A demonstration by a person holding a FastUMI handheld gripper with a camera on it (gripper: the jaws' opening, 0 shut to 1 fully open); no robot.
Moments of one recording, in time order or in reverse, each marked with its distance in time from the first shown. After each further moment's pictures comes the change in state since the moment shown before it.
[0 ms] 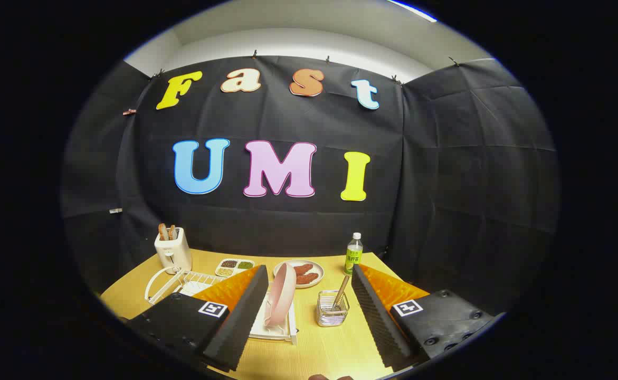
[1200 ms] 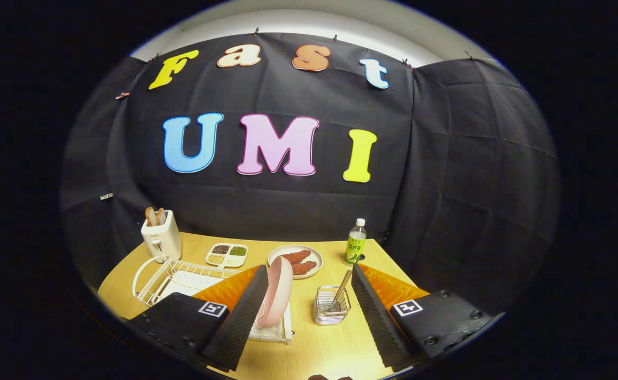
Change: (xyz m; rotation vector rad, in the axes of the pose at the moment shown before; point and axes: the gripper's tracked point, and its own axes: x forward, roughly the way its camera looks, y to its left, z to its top) arm 0.071 0.008 -0.018 -0.052 0.162 0.000
